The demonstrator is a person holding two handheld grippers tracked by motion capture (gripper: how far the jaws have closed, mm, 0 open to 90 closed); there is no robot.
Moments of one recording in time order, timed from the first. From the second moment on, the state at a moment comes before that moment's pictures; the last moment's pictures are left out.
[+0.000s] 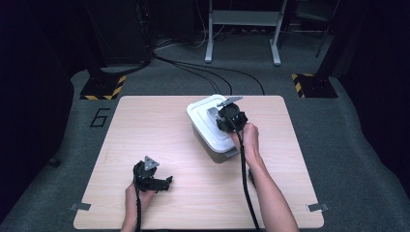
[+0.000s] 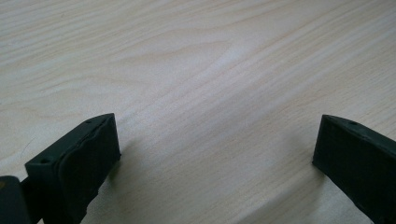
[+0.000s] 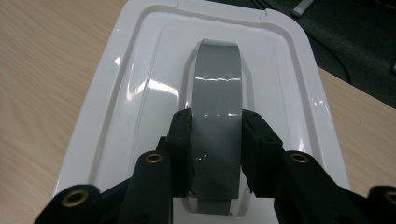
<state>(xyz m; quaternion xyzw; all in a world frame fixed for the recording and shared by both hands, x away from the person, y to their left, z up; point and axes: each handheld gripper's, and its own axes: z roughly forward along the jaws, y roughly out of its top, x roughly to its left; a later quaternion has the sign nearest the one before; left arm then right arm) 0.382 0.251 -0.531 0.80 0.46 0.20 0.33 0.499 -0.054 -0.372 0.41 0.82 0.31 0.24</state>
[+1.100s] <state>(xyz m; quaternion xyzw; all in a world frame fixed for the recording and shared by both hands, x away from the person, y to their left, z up) 0.382 0.251 -0.531 0.80 0.46 0.20 0.33 0.505 -0.073 -0.370 0.47 0.80 0.31 0.23</state>
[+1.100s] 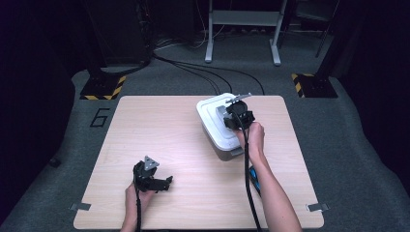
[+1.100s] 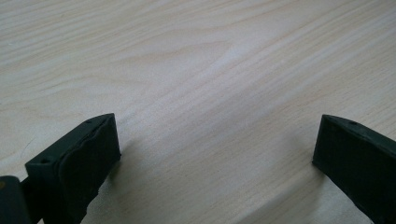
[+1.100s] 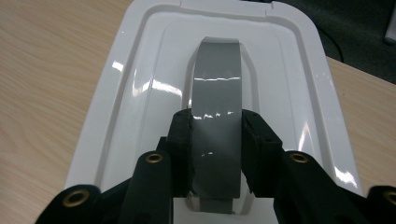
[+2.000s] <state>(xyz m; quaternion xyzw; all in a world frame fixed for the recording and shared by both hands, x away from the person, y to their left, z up) 0.383 0.252 -0.530 0.80 0.46 0.20 0.33 0.497 -0.109 -0.326 0.47 0.77 0.34 0.28</state>
